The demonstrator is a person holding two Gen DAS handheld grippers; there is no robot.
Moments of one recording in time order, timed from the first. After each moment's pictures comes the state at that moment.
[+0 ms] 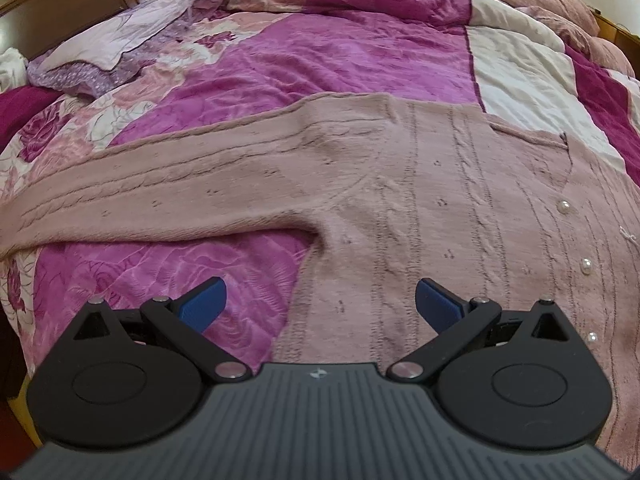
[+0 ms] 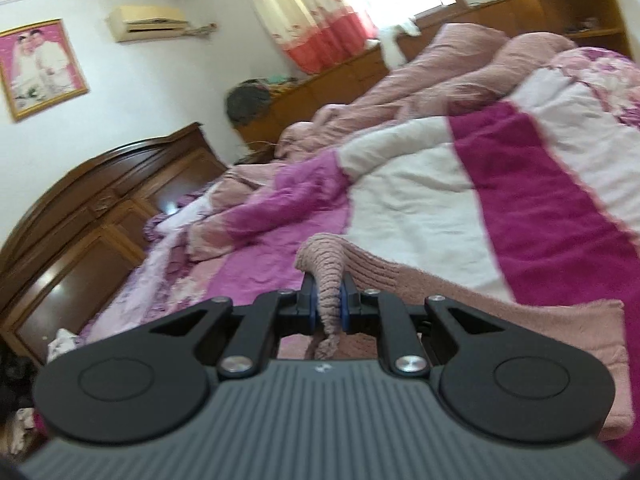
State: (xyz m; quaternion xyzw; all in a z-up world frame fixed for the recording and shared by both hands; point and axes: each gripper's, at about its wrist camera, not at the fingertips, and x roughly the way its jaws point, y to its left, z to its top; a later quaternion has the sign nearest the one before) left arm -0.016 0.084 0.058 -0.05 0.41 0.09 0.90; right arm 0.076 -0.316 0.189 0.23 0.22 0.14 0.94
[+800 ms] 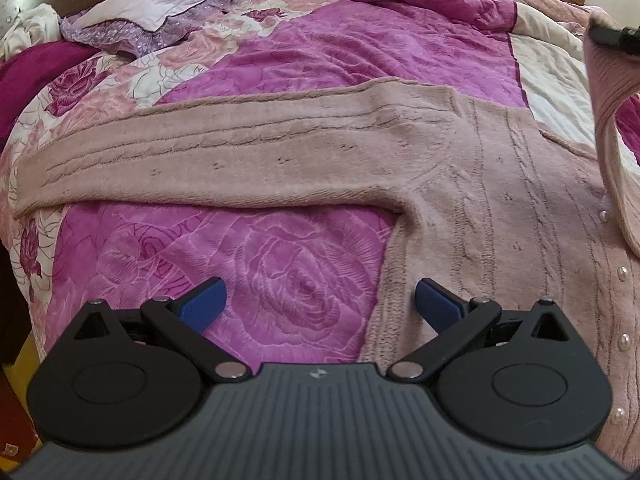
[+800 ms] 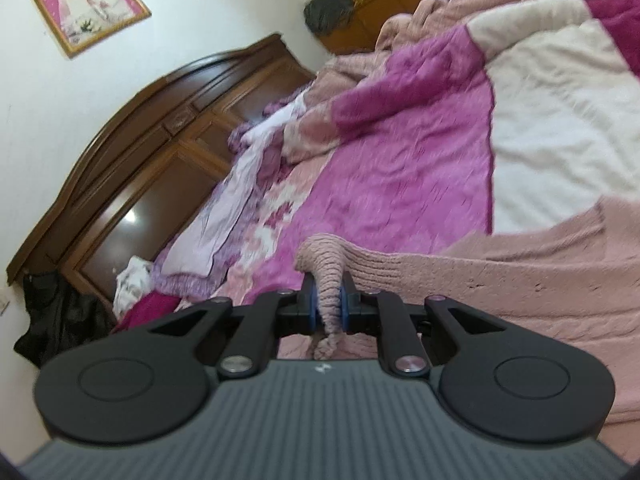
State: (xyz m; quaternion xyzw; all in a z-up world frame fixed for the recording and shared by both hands) left arm -0.030 0.131 0.041 -0.09 0.43 0.13 0.89; right arm 0.112 -0.154 0.131 0.24 0.32 0.29 0.87
